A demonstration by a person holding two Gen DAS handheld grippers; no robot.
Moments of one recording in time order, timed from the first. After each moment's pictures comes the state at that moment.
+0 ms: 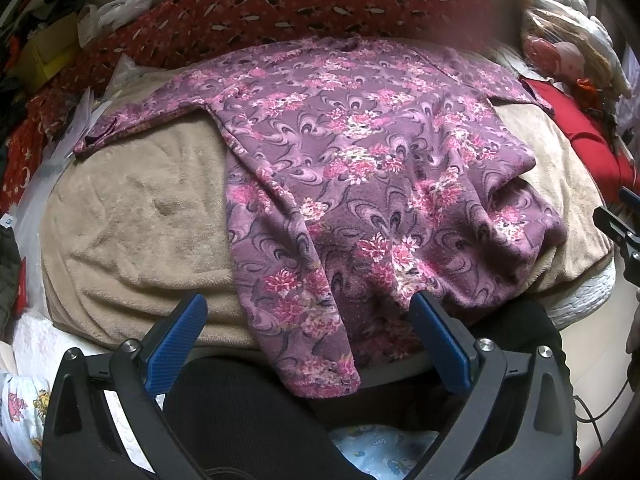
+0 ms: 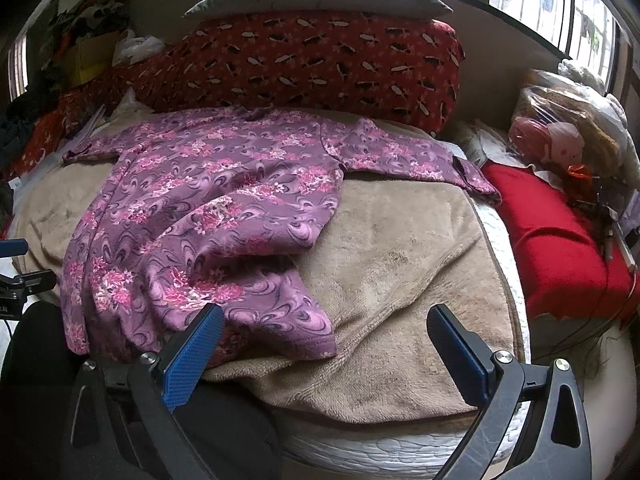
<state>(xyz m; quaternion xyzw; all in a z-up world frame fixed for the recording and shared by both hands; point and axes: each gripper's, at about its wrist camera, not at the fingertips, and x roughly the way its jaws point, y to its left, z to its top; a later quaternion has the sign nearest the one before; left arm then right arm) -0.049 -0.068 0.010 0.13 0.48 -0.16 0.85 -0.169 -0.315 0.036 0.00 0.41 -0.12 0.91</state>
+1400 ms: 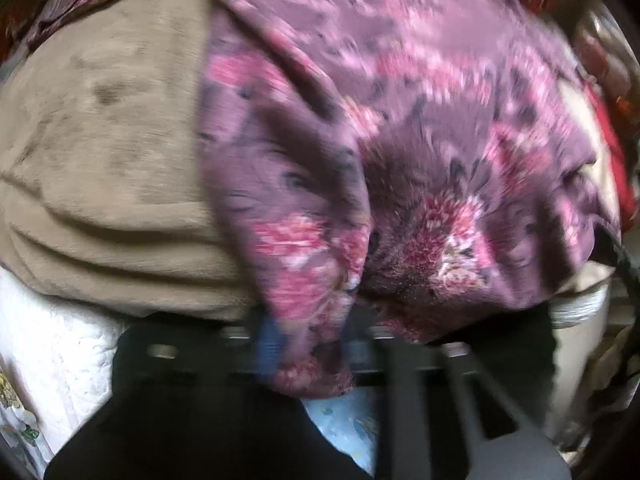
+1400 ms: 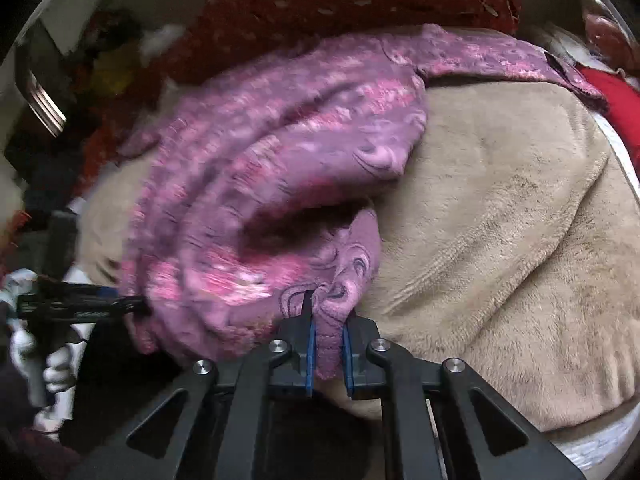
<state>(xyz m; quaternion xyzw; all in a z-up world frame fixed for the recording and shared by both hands) 0.002 -0.053 -0.053 0.04 0.65 -0.14 0.74 -0.135 -0.341 -0.022 0.18 0.47 0.05 0.86</state>
